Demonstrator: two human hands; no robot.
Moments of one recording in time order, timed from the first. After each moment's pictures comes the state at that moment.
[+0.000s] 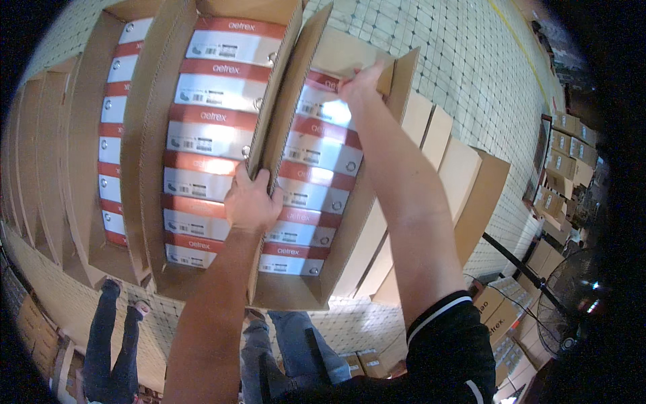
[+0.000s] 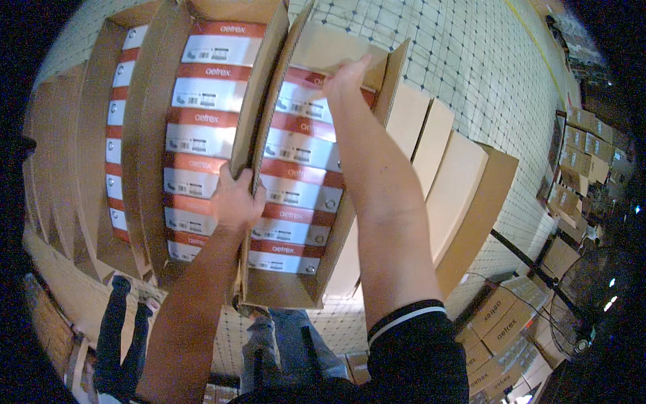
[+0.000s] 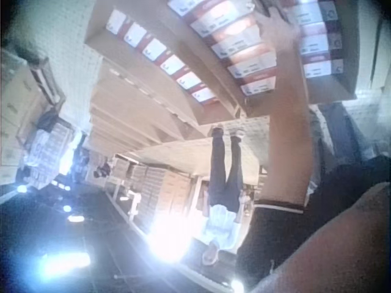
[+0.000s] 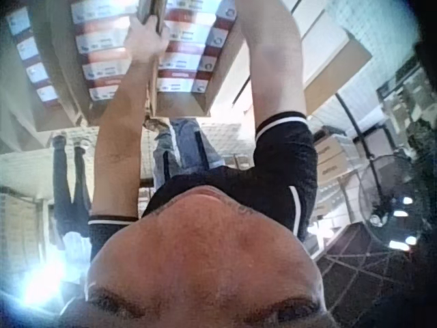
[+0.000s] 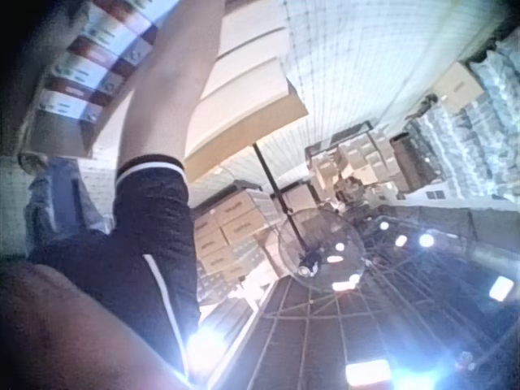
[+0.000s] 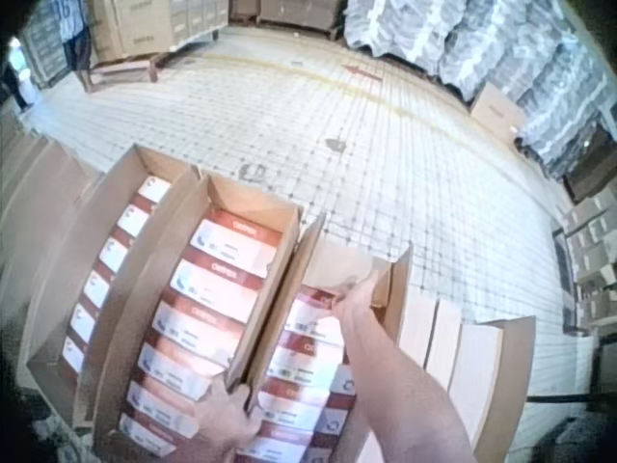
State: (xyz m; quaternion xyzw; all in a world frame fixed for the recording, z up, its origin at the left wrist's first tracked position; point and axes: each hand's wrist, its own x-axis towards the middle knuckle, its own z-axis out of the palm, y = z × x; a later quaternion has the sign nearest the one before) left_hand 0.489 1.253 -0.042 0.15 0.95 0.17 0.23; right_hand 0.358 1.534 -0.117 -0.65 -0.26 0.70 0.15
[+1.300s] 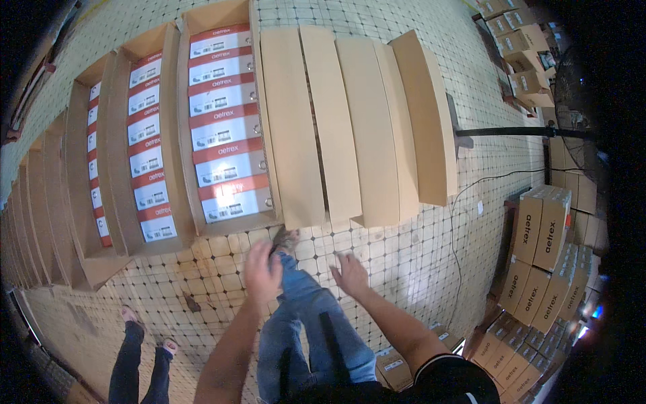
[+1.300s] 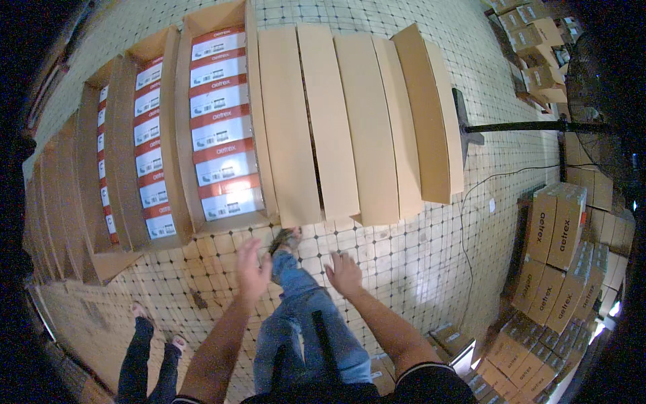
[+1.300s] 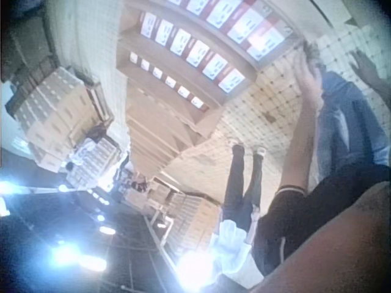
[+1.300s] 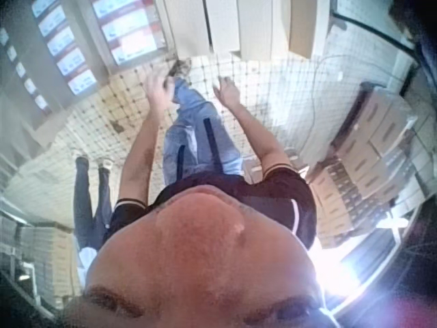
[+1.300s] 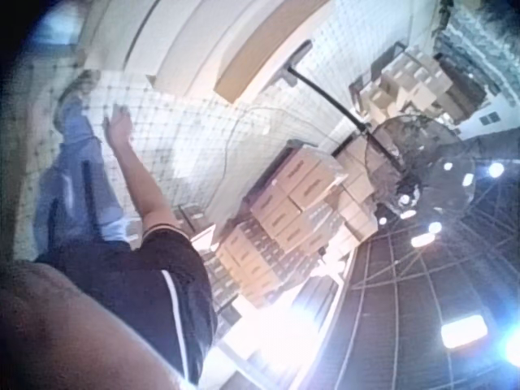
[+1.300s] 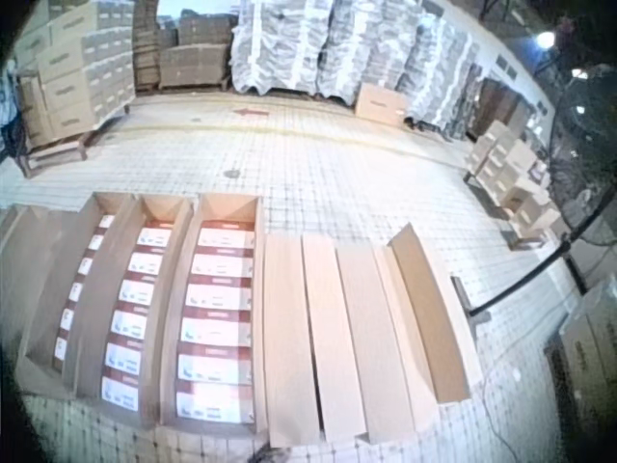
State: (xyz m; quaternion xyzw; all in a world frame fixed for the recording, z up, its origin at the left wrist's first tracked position) left_hand 0.889 1.132 0.019 0.32 0.84 0.39 0.19; right_hand 1.110 1.286 0.011 -0.38 -0.87 0.23 -0.22
